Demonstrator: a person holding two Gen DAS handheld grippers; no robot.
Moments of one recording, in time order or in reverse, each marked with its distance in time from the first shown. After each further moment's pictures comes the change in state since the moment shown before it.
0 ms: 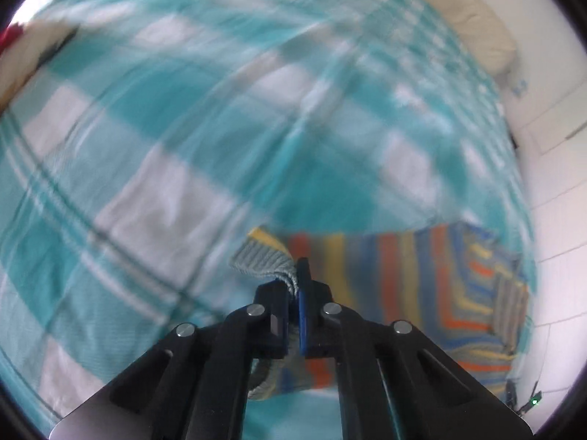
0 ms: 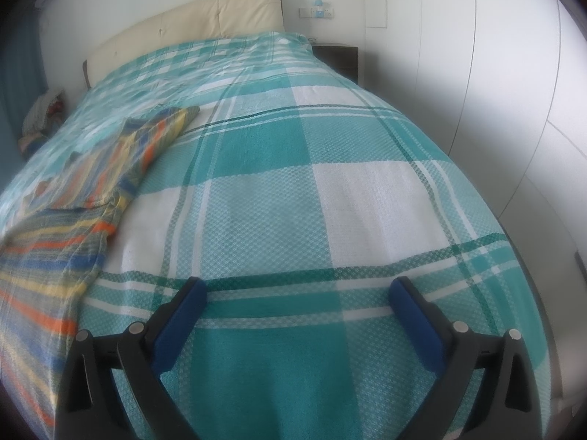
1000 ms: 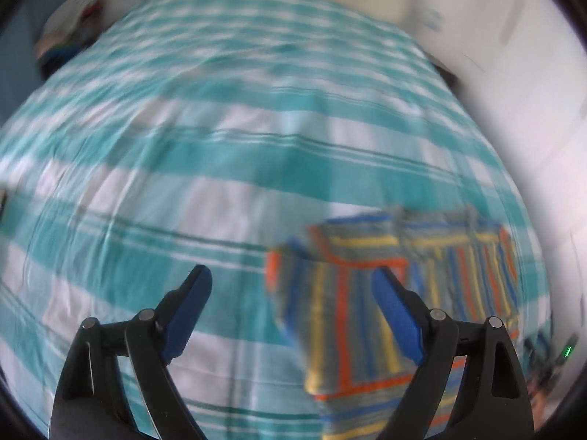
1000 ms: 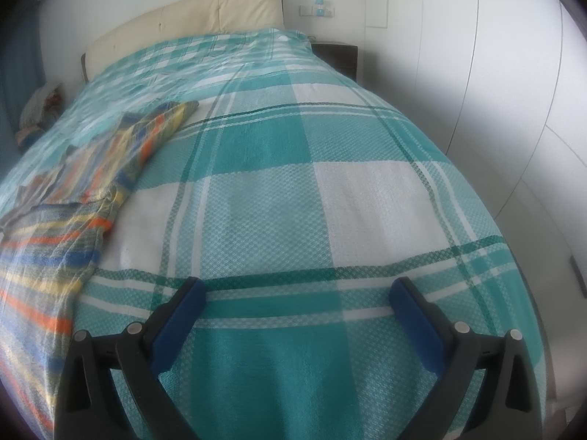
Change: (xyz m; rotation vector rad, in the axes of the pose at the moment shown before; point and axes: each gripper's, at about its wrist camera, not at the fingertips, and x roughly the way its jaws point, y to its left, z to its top) left arm -0.018 -0.163 -0.007 0.329 -0.057 0.000; right arm 0.004 0.005 0.001 -0.020 0.010 -0.026
